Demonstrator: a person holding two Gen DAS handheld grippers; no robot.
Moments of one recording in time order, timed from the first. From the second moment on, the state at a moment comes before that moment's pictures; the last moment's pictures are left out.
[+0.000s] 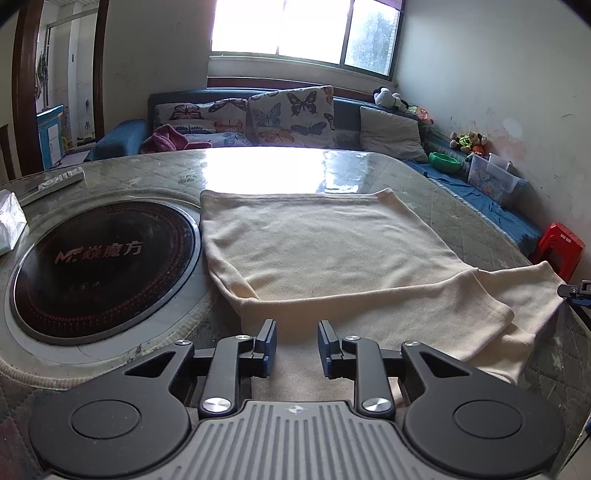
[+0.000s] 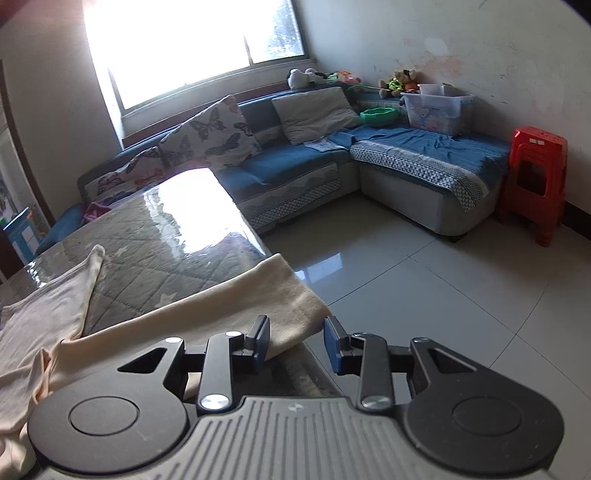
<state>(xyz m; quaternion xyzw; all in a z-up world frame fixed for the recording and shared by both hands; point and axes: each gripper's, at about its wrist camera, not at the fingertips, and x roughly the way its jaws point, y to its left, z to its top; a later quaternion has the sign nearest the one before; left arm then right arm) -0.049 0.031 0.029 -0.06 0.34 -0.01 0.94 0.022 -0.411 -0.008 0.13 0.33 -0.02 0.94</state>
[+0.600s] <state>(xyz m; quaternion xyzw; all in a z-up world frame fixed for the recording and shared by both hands) -0.056 0.042 0.028 -0.07 0.33 0.01 0.94 0.013 -0.385 0.042 0.11 0.26 0.06 0.96</state>
